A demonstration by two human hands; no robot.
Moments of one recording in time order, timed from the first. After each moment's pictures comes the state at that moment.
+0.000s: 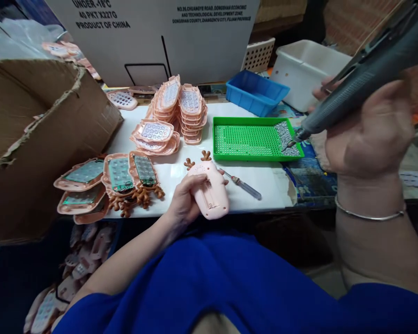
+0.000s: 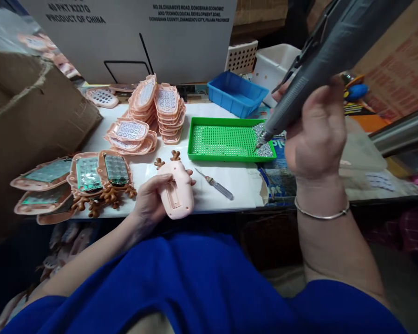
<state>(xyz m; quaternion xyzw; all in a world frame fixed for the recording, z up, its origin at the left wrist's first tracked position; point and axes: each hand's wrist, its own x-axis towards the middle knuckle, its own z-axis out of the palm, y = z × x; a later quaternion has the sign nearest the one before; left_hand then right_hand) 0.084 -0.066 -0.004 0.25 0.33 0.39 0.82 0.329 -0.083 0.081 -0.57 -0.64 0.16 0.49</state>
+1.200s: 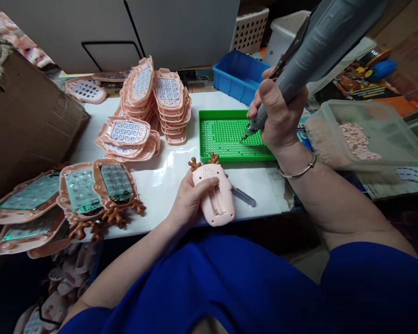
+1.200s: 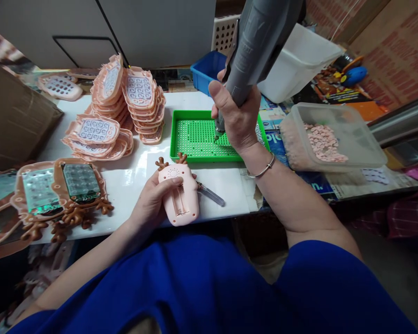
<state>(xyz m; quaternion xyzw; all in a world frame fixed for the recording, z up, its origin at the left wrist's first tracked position) 0.119 -0.054 -0.020 0.30 0.37 0.36 0.80 0.320 0.024 0.009 -0.42 -0.52 0.18 0.72</state>
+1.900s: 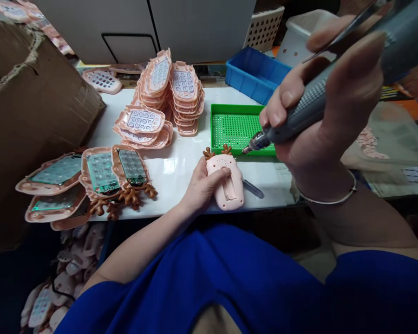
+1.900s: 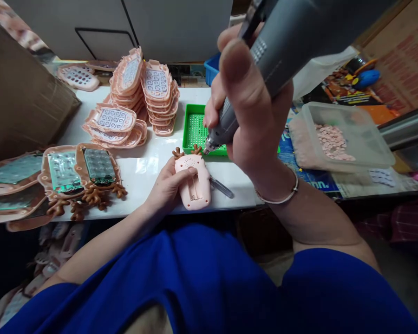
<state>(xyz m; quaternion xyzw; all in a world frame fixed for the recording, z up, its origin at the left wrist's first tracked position) 0.119 -0.054 -0.034 0.33 0.34 0.40 0.78 0.246 -0.040 0.072 -0.37 -0.50 0.21 0.75</state>
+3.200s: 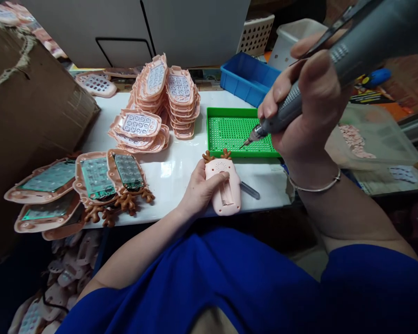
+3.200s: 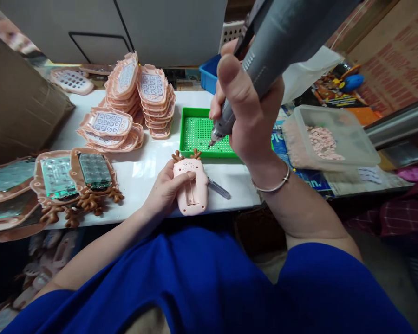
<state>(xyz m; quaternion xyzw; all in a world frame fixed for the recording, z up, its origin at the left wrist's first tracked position) 0.117 -0.054 -0.030 0.35 0.35 0.38 0.78 0.270 -0.020 0.056 -0.35 -0.51 0.21 0.75</state>
